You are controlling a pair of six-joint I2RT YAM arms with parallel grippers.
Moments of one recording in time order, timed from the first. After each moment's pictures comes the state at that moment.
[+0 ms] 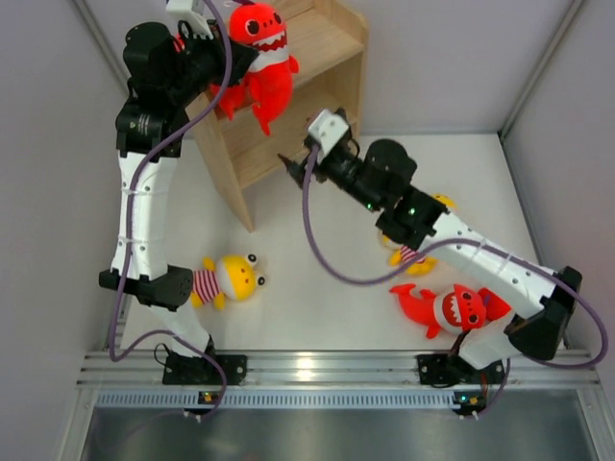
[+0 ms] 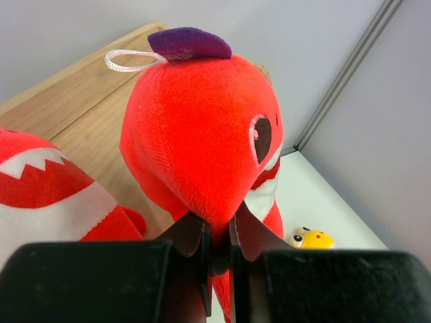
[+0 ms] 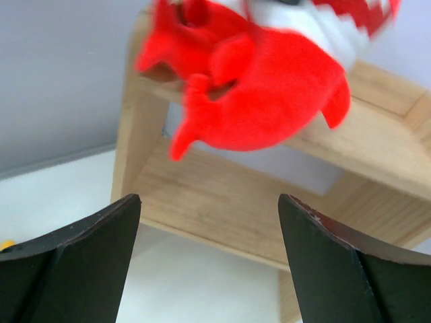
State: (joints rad) left arm -0.23 1.78 2.51 -0.65 0.33 -0.26; right arm 0.86 1.49 1.59 0.05 0.01 -0.30
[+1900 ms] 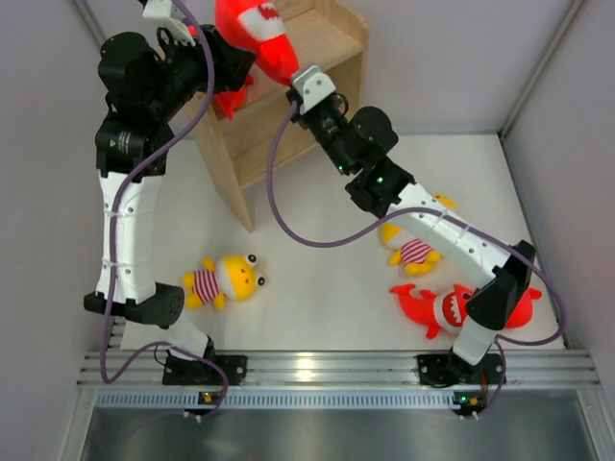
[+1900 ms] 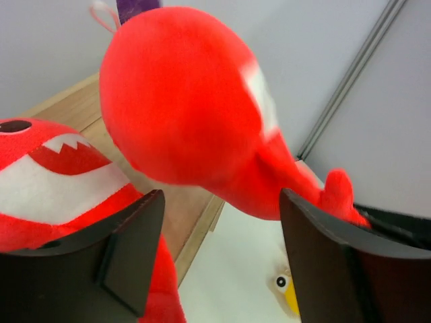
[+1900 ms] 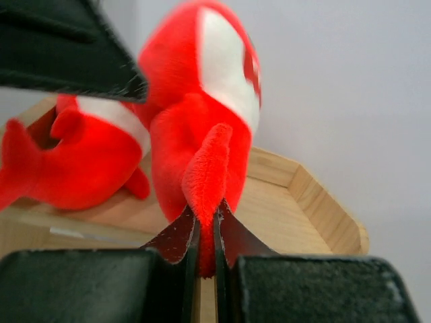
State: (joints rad) left arm -0.22 1.64 2.38 -0.63 0.29 -0.27; right arm 0.89 1.70 1.80 0.35 0.21 -0.59
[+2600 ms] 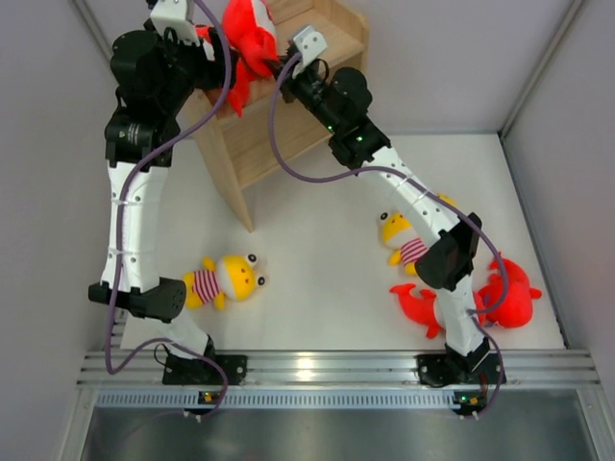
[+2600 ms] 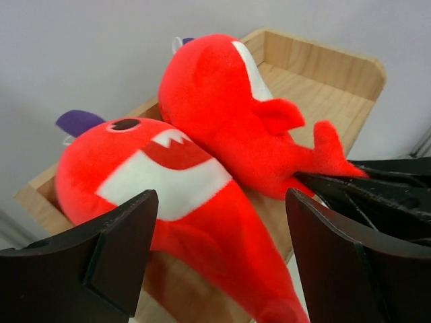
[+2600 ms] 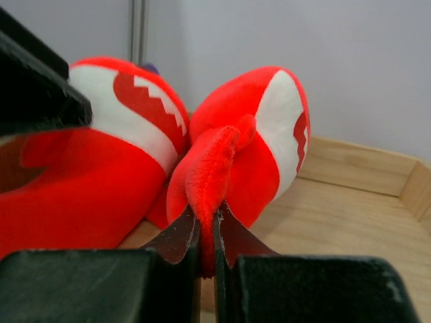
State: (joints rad) left arm -0.20 1.69 2.37 -0.61 0.11 -0.03; right arm 0.72 2.10 2.33 0.20 -0.08 -0.17
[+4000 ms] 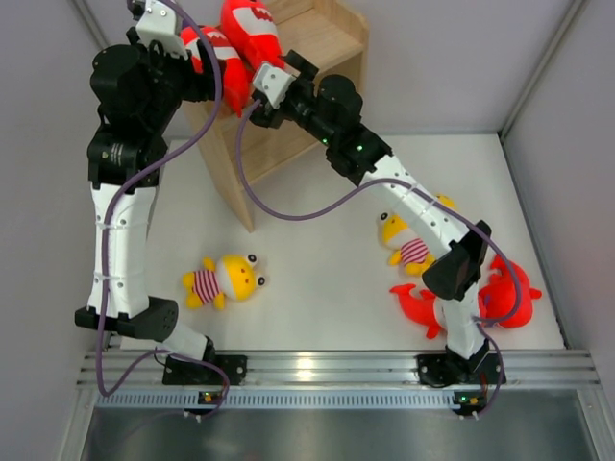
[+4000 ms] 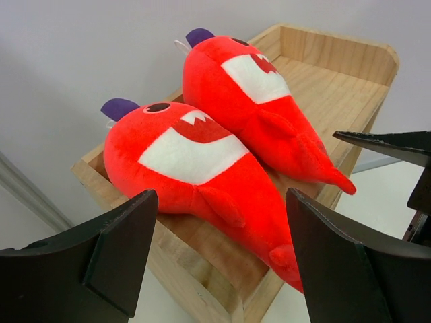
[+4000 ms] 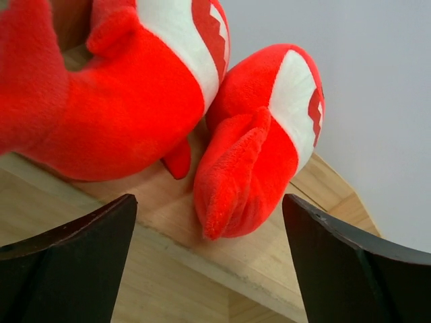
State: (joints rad) left arm -0.19 1.55 2.26 -0.63 0.05 0.06; right arm 0.79 2.03 2.28 -0.05 -0.06 -0.74
